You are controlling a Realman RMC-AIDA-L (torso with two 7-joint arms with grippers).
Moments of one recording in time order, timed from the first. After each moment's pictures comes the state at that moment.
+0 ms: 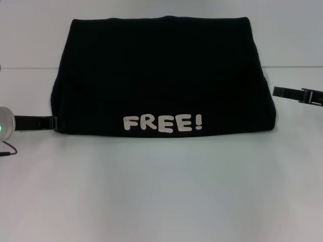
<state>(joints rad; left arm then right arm) -0.67 -2.07 0.54 0.72 2.55 1.01 -2.24 0.70 1.96 -0.43 -0.47 -2.18 -1.09 1.87</state>
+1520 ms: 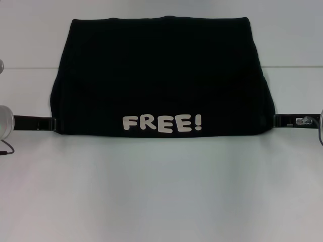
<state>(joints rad) -0.69 -2.07 0.54 0.72 2.59 1.03 -2.20 0.75 2.02 -0.66 -0.45 -2.31 -0.90 2.03</state>
